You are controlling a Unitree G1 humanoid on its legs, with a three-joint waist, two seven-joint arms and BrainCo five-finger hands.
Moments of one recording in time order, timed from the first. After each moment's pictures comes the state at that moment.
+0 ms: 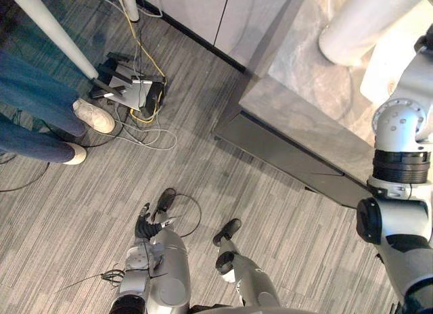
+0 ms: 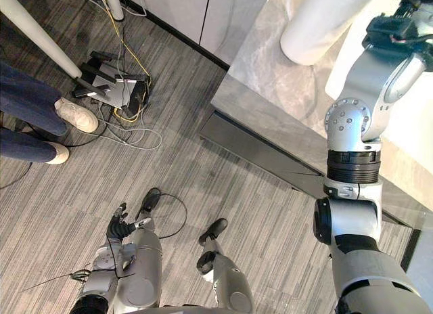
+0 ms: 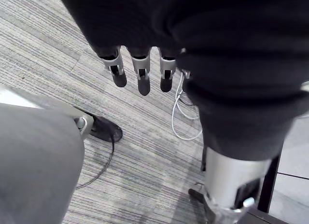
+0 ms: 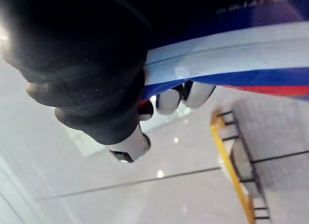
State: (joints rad) left arm 0.02 0.14 0.12 0.60 0.05 -0.12 0.18; right arm -0.95 -0.44 -0.15 0.10 0.82 -0.46 -0.28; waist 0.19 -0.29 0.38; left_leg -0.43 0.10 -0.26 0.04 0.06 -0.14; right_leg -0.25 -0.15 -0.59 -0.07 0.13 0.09
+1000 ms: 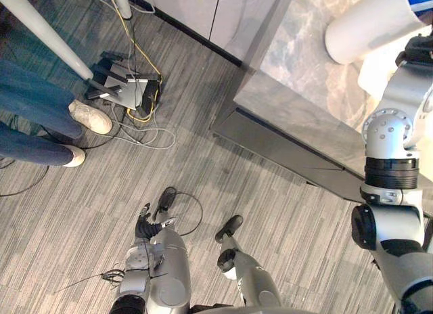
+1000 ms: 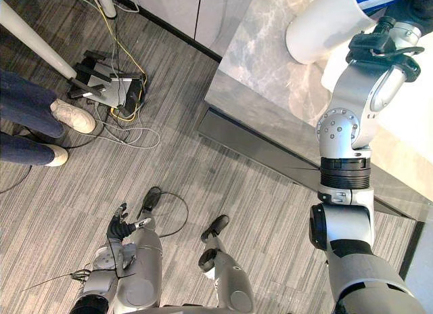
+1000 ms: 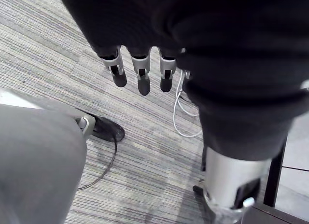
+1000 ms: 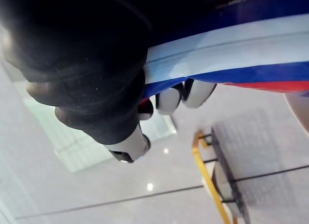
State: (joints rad) left arm 0.02 0.14 0.12 0.60 0.03 -0.12 0.18; right arm -0.96 -0.44 -0.15 0.10 0.82 -0.46 -0.28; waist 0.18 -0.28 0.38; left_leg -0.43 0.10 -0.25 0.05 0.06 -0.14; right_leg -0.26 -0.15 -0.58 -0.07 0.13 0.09
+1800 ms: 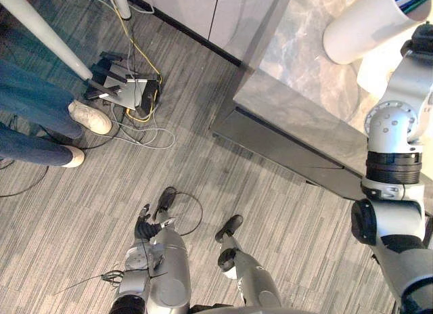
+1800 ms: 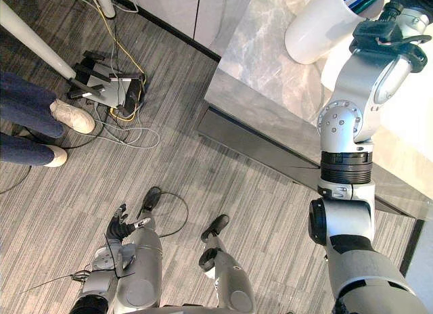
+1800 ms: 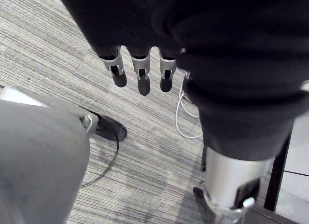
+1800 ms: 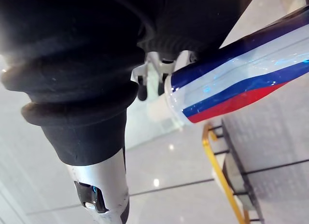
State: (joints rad) left arm 0.02 0.14 0.12 0.60 0.01 -0.11 0.17; right arm -1.00 -0.44 -0.15 0.10 0.82 -0.45 -0.28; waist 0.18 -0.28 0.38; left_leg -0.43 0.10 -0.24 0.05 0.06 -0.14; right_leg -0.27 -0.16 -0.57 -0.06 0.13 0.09
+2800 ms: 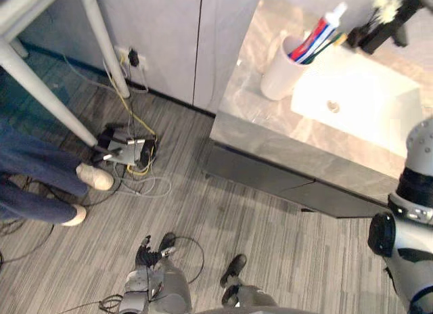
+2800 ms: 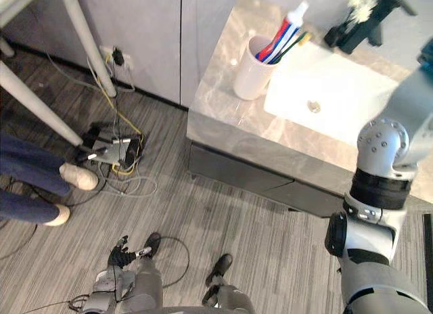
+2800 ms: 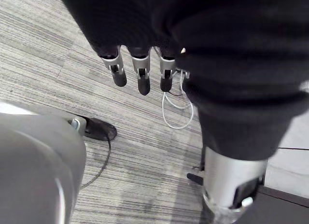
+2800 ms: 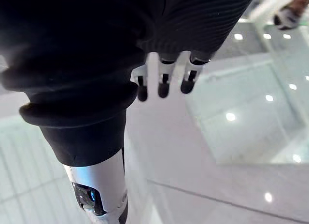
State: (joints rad) left arm 0.10 0.12 0.14 0.84 0.10 -0.08 0.16; right arm -0.52 -0.49 -0.62 -0.37 0.53 -0.49 -0.37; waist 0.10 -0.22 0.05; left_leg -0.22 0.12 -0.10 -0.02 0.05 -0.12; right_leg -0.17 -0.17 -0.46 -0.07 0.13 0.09
